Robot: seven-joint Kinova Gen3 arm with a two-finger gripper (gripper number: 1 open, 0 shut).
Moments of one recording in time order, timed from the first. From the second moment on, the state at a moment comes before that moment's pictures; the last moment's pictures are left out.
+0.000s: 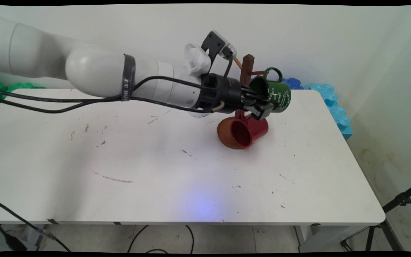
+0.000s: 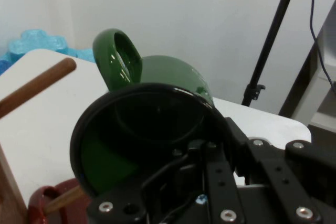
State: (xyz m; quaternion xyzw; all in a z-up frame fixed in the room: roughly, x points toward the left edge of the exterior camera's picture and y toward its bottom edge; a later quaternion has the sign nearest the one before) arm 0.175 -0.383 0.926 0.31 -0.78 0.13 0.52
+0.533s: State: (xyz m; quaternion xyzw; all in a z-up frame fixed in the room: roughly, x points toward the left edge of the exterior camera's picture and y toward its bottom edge) arm 0.199 -0.361 0.936 0.30 -0.81 0.12 0.48
